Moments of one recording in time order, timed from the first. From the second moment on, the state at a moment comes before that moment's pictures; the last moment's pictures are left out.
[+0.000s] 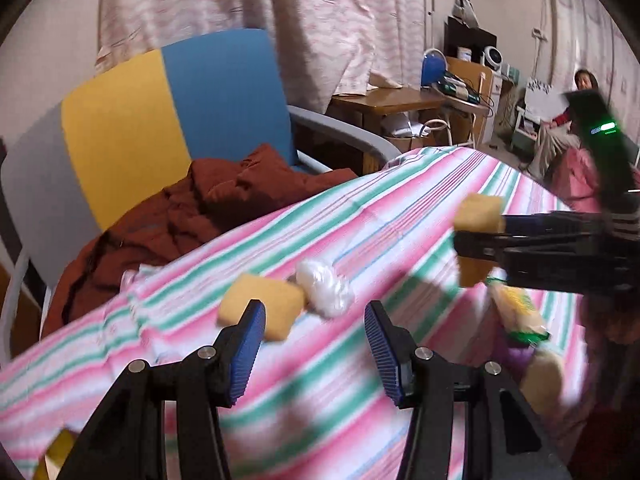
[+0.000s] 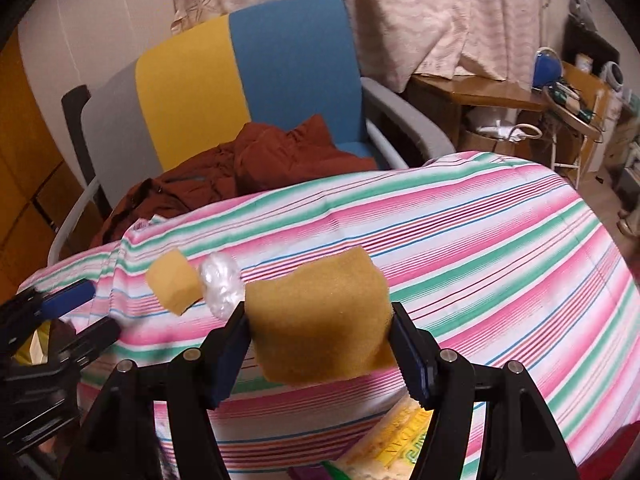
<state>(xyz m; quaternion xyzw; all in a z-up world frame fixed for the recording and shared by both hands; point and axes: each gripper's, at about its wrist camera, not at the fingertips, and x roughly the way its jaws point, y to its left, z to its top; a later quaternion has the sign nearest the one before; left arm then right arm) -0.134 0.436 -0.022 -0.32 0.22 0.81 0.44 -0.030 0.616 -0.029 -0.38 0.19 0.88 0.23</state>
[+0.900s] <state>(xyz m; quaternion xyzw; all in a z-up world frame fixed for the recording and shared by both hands) -0.123 0.502 -0.087 -0.34 0.28 0.74 0.50 -0.020 0.635 -0.027 -0.36 0.23 0.88 0.22</state>
